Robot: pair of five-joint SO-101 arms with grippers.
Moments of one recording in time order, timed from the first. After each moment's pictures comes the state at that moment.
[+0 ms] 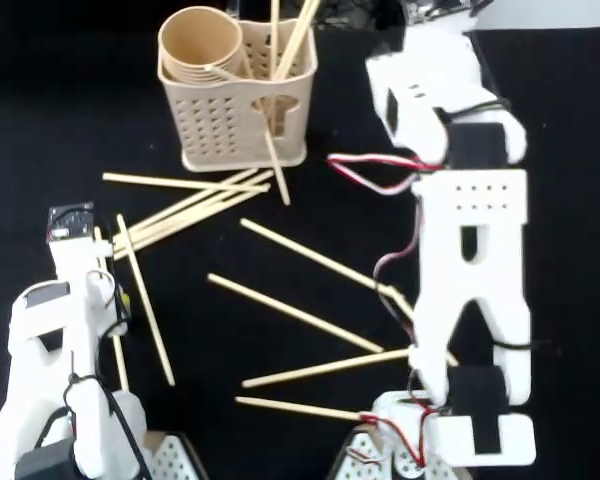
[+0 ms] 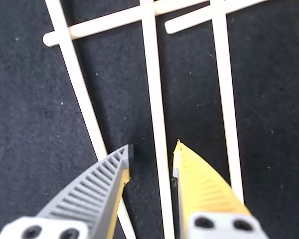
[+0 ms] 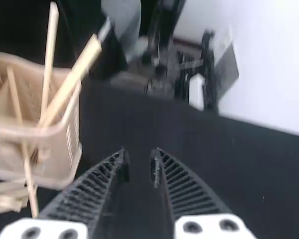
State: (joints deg) left arm -25.4 -32.0 68.6 45.9 -11.5; right arm -0.7 -9.5 -11.0 61.5 15.7
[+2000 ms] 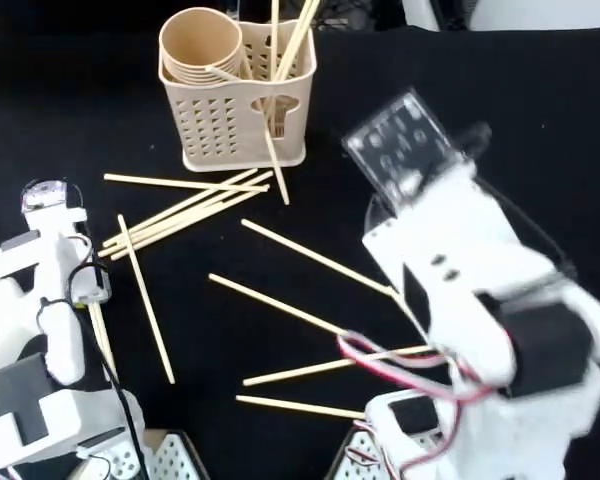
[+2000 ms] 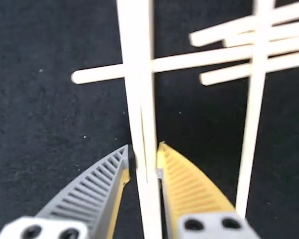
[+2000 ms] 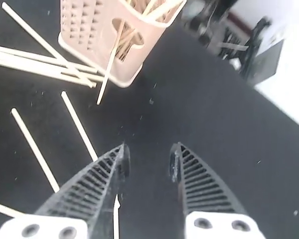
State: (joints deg) left arm -30.3 -7.0 44.9 53.7 -9.4; right arm -10.6 -43.1 -7.5 98.2 28.2
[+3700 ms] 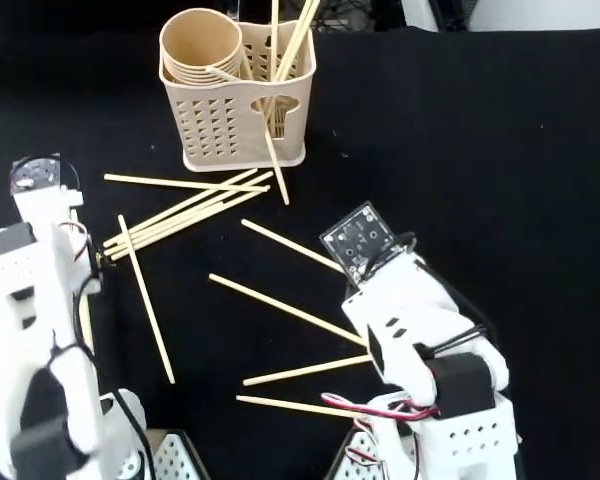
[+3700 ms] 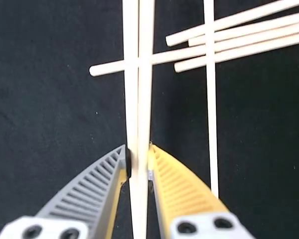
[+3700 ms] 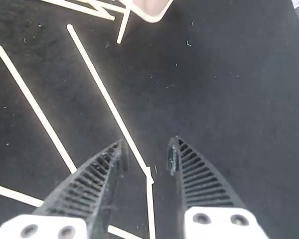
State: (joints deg) left arm -27.4 -27.5 42.6 68.1 -8.5; right arm -10.7 -77.3 59.1 73.2 28.1
